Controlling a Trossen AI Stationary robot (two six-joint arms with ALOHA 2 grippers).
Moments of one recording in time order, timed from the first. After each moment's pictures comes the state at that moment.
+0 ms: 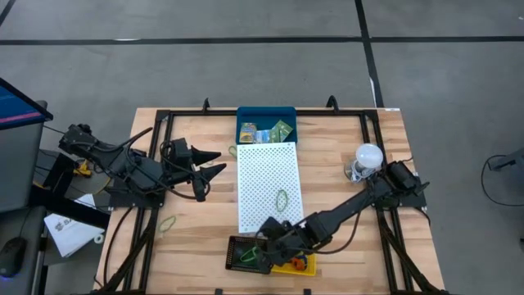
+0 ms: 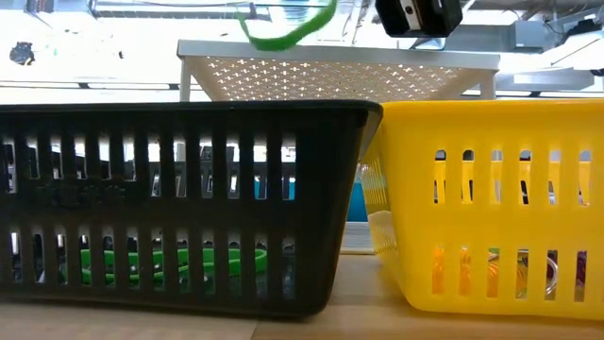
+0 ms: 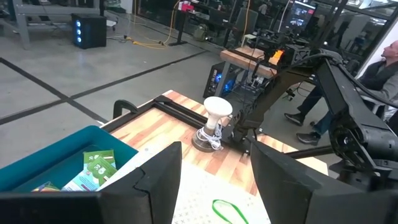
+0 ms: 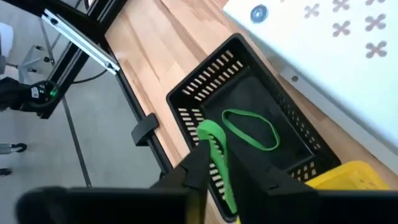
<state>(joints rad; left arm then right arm) -0.50 1.07 1.20 -0.38 -0.91 -0.48 0.53 1.98 1.61 -0.48 0.26 1.22</state>
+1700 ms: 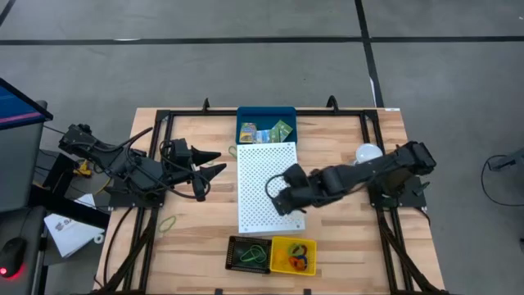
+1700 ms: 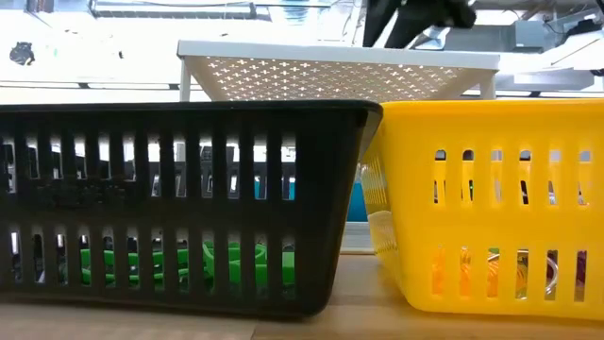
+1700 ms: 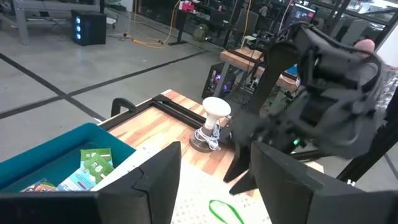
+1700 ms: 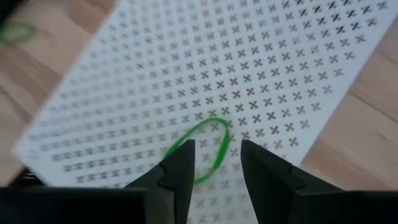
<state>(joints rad) -0.50 1.07 1.20 -0.38 -0.90 -0.51 0.32 1.73 1.60 -1.09 0.41 1.17</state>
